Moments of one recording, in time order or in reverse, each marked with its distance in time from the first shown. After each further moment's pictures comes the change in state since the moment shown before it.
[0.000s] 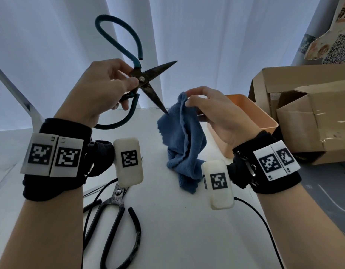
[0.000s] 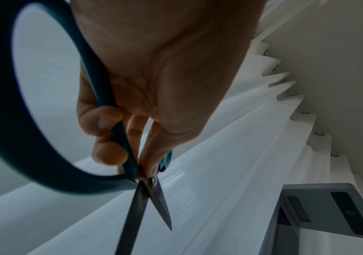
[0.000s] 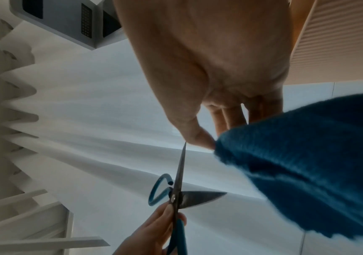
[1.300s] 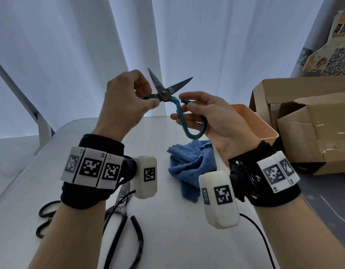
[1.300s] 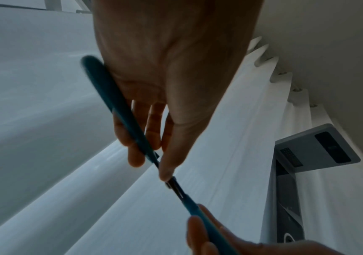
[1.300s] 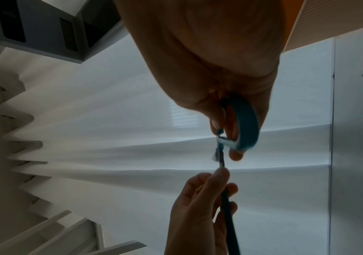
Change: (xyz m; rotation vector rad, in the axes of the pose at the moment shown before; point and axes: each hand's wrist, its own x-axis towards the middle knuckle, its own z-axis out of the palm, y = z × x) left_hand 0.000 0.001 0.027 0.249 0.158 0.204; right_hand -0.013 -0.019 0.009 0.432 -0.077 -0.043
